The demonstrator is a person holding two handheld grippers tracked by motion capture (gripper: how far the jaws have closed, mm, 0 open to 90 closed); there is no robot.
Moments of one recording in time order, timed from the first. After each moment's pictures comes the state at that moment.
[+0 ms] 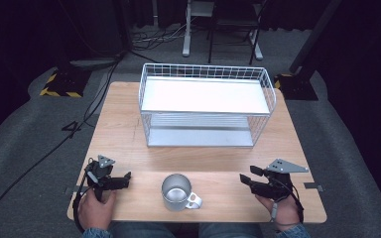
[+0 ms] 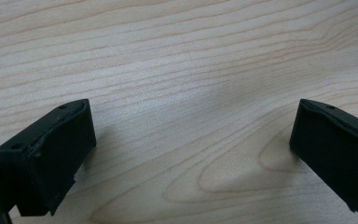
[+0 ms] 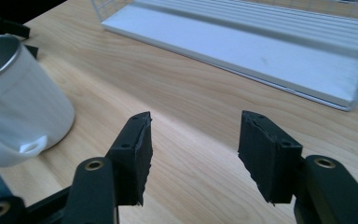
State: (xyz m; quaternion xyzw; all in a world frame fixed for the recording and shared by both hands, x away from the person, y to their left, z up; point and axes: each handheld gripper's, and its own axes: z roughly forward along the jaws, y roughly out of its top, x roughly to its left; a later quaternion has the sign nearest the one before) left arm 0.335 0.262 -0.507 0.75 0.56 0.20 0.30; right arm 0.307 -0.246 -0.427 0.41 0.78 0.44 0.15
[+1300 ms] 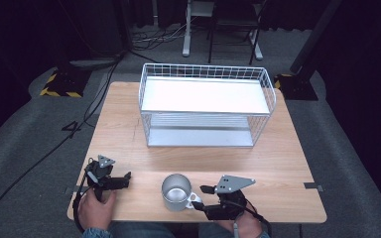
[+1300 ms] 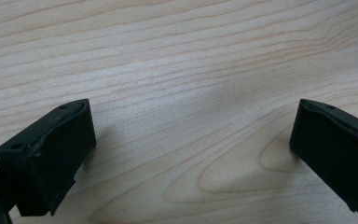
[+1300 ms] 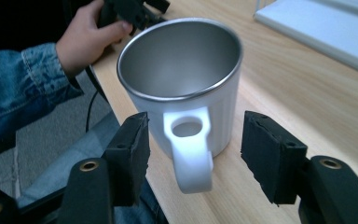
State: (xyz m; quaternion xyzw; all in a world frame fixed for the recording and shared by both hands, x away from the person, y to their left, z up) left arm 0.335 0.262 -0.507 0.75 0.56 0.20 0.30; right arm 0.271 -0.127 -0.430 0.26 0.85 0.46 0.05
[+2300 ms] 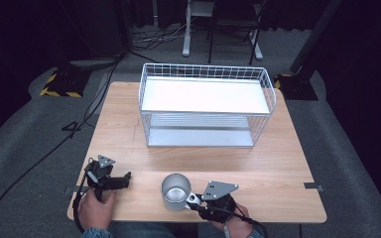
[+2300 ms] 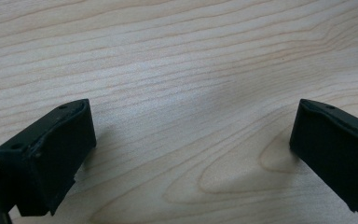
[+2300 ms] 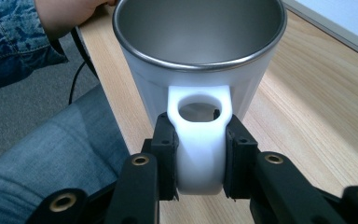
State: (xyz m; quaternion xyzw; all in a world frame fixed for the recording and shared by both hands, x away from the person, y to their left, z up) left arm 0.336 0.262 -0.507 0.75 0.56 0.20 0.30; right arm 0.269 -0.107 -0.450 0.22 0.88 0.42 0.08
